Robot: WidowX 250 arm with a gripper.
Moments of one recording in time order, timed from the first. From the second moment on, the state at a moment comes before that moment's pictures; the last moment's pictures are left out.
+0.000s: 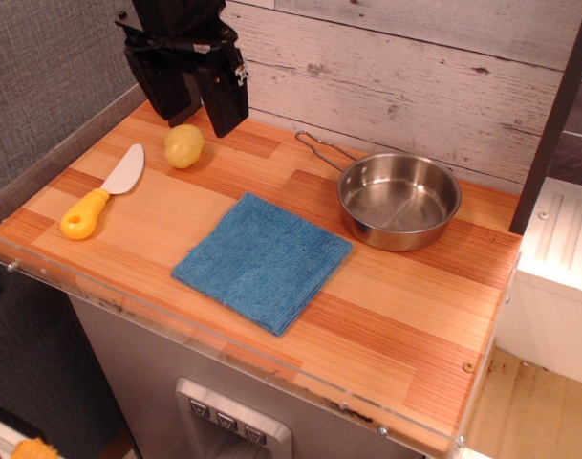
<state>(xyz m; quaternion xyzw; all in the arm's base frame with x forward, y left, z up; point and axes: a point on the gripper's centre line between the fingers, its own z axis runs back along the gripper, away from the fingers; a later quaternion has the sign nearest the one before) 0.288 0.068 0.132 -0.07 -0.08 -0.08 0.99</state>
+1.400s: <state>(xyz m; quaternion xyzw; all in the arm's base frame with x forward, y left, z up) 0.239 0.195 0.047 0.01 -0.05 0.07 1.00</state>
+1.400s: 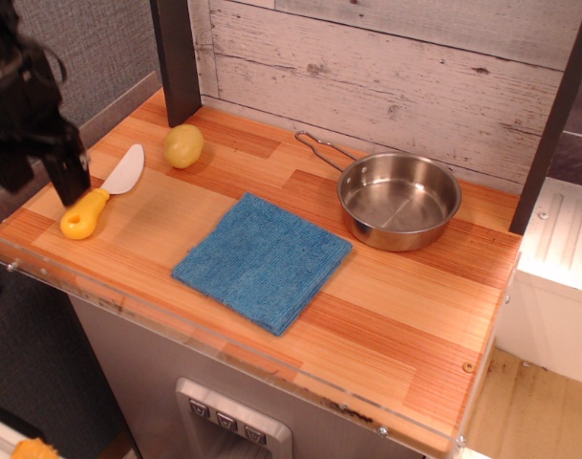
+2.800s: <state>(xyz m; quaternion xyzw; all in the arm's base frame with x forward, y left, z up) 0.238 0.180 0.040 0.00 -0.03 0.08 1.00</state>
